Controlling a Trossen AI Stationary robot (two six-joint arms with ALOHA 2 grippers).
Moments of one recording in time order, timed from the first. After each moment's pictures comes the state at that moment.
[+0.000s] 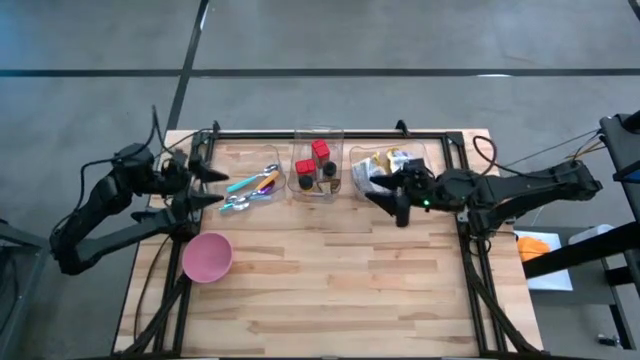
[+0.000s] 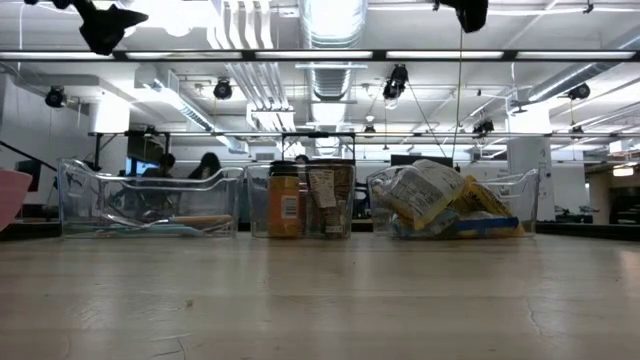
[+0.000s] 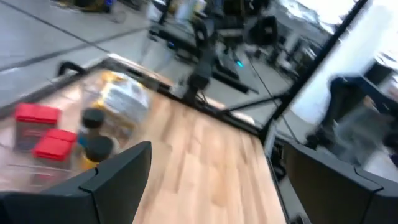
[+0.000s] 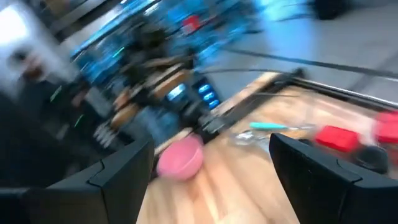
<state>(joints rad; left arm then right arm) 0.59 0.34 0.75 -0.60 0.58 -0.33 0.18 1.00 0.87 0.03 0.41 0.66</state>
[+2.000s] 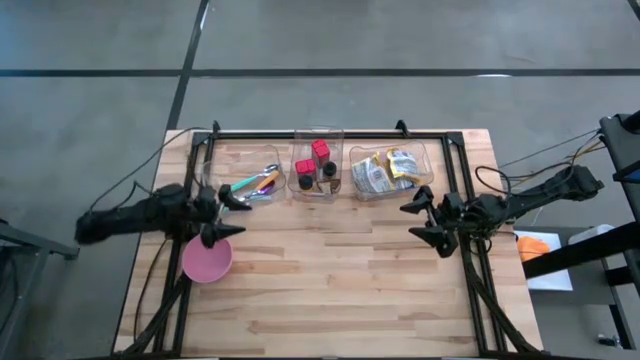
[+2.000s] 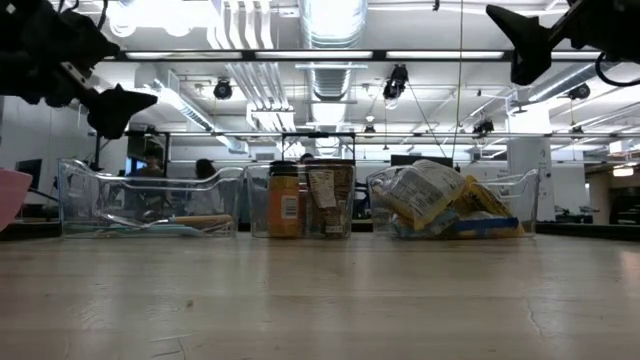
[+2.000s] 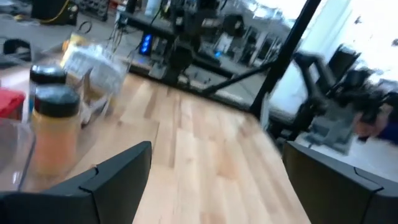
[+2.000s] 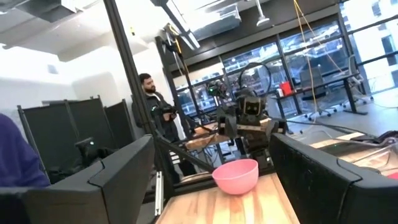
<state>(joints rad) 0.14 0.00 0.11 -0.17 0.27 -0.35 0.29 0.61 0.07 0.90 0.19 0.30</state>
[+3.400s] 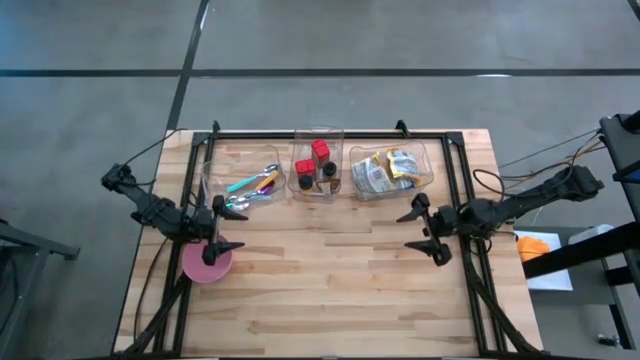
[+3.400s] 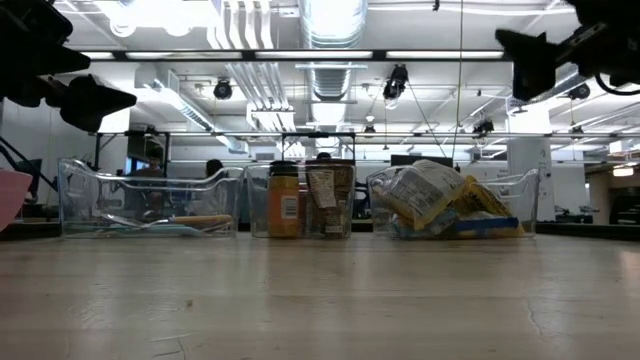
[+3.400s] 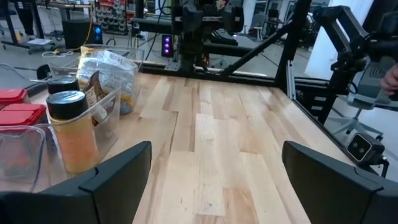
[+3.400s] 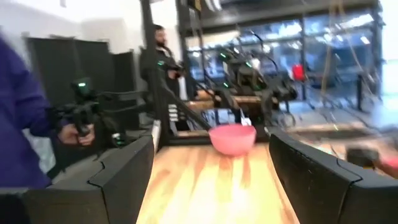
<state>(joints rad) -0.61 0.03 0.08 -0.21 -0.57 -0.20 0.29 0.61 0.01 0.79 0.09 0.15</state>
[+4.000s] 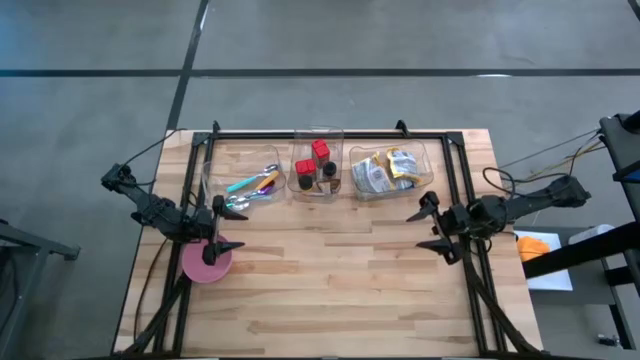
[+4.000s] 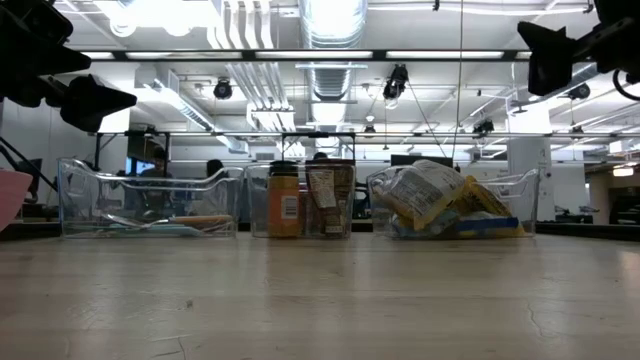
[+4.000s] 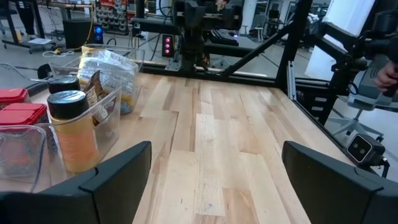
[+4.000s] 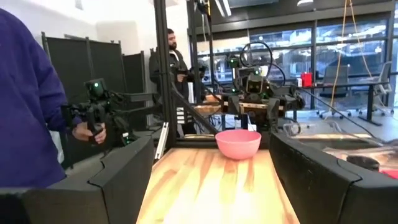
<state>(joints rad) -0.61 0.03 0.08 -0.21 -0.58 -0.21 0.29 0.26 0.01 0.47 0.03 0.10</state>
